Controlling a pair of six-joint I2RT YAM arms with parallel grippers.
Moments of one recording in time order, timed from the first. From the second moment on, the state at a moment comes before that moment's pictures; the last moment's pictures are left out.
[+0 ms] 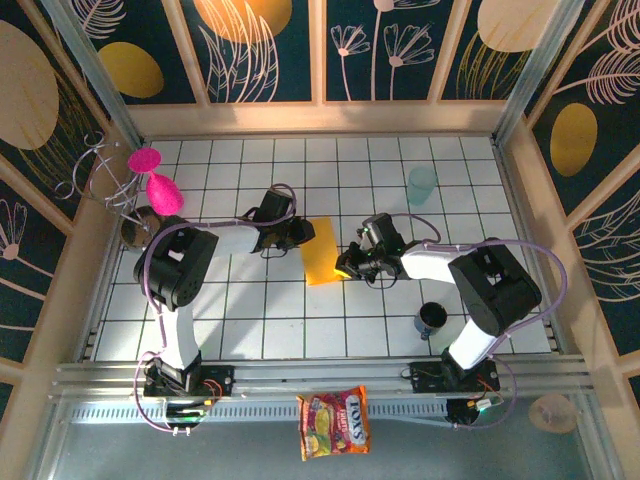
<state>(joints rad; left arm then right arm) -0.52 1.94 1.04 0.03 0.31 -0.83 0.58 1.66 0.72 0.03 -0.52 1.00</state>
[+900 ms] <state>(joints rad) -0.51 1.95 1.04 0.02 0.30 -0.82 0.62 1.83 0.89 0.12 -0.60 0.97</state>
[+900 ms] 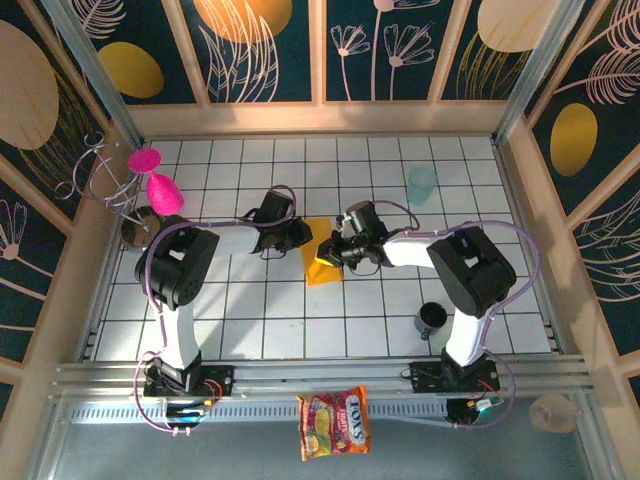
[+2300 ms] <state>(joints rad) -0.51 1.93 1.05 -0.07 0.22 -0.77 0.63 1.91 0.90 0.23 -0.59 1.02</state>
